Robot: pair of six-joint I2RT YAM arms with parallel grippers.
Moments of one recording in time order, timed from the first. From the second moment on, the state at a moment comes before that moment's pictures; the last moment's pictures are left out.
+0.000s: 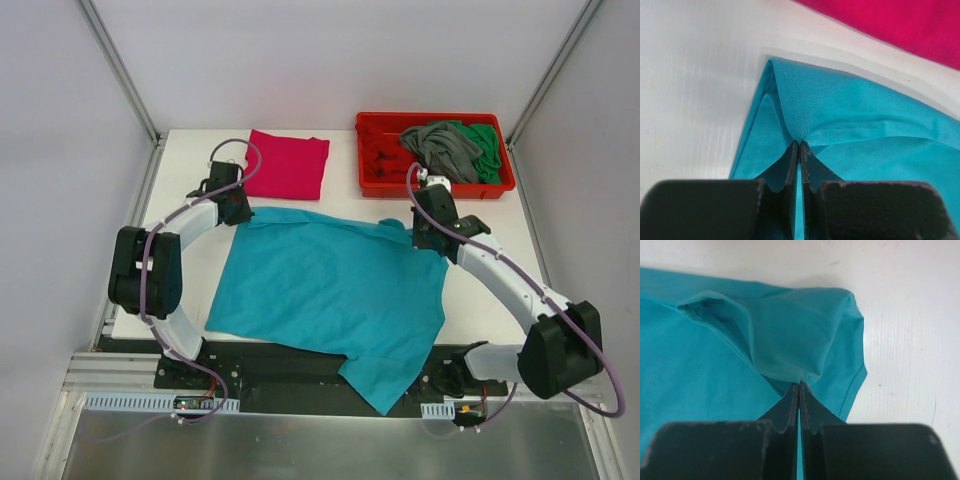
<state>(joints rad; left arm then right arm) -0.17 1.72 1.10 -0.30 -0.01 -0.46 0.42 1.33 1.01 -0.60 0.31 0.30</state>
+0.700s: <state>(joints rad) -0.05 1.62 1.03 -0.29 0.07 -0.56 0.49 1.04 0.79 -0.71 0.26 0.38</state>
